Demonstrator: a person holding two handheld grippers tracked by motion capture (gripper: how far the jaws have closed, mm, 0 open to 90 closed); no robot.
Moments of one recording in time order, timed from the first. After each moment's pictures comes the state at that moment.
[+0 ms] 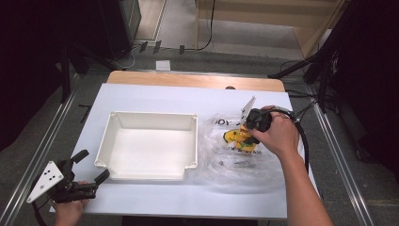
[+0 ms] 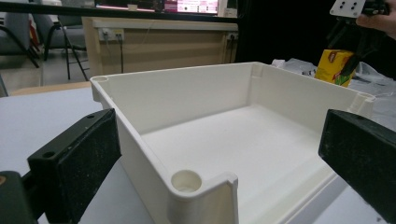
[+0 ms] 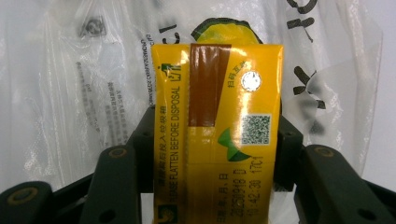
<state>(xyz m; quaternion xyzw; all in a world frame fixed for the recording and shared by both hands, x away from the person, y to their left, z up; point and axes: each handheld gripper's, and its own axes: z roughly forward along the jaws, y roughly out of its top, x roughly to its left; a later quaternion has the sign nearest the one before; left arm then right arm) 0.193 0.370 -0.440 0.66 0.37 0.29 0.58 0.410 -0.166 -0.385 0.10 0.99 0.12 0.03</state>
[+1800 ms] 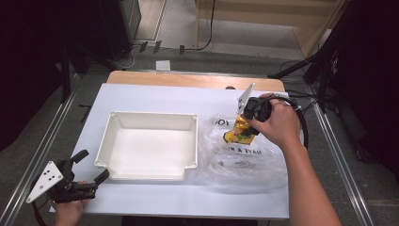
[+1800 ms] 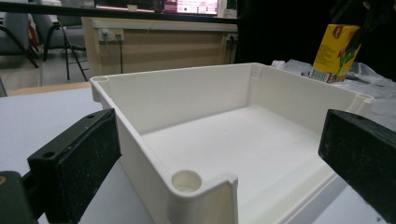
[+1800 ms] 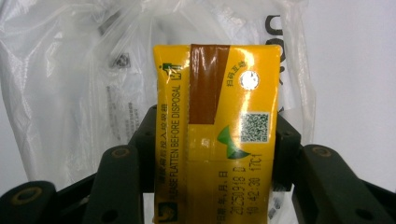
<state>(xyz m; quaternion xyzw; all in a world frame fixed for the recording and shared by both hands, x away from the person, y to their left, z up) 0.193 0.371 -0.440 0.66 0.37 0.28 0.58 0.410 -0.149 -0.332 0.06 0.99 0.14 0.05</state>
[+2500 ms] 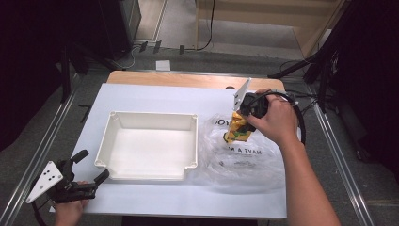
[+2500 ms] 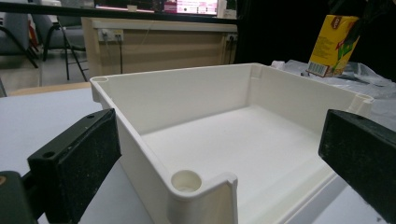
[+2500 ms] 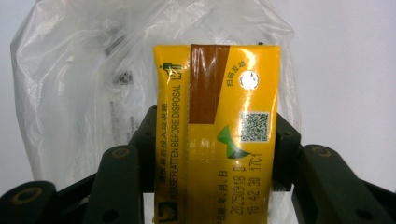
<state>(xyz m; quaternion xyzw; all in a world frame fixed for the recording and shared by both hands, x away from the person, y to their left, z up) 0.192 0.371 -0.440 0.66 0.37 0.28 0.59 0.410 -0.137 -0.318 0.05 0.99 0.14 0.05</state>
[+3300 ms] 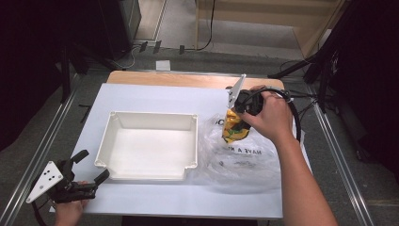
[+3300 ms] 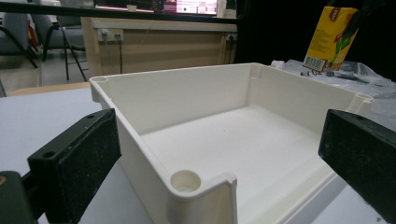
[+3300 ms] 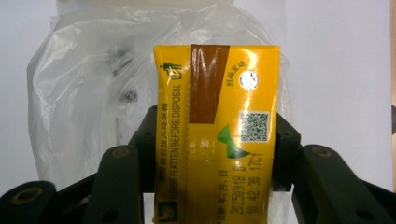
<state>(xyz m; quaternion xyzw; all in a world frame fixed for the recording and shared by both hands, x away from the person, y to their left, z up) 0.192 0.370 -0.440 0.66 0.37 0.28 0.59 0.410 -0.121 -0.307 0.04 0.99 0.15 0.05</state>
